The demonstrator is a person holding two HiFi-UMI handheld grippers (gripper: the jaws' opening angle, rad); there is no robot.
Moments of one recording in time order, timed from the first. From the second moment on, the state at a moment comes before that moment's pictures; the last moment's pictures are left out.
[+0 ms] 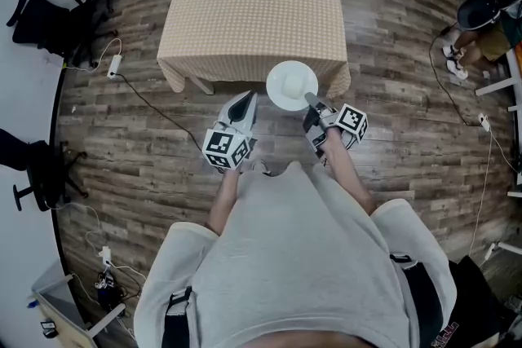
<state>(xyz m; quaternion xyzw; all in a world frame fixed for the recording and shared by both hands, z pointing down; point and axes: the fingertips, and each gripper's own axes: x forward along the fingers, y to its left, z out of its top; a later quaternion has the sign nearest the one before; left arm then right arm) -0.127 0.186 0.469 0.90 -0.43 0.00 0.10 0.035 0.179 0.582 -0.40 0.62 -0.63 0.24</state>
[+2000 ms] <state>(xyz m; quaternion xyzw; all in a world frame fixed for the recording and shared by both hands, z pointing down) -0.054 0.142 0.508 0.89 -0.45 0.01 0.12 0.110 0.118 0.592 -0.40 0.64 -0.62 0.22</state>
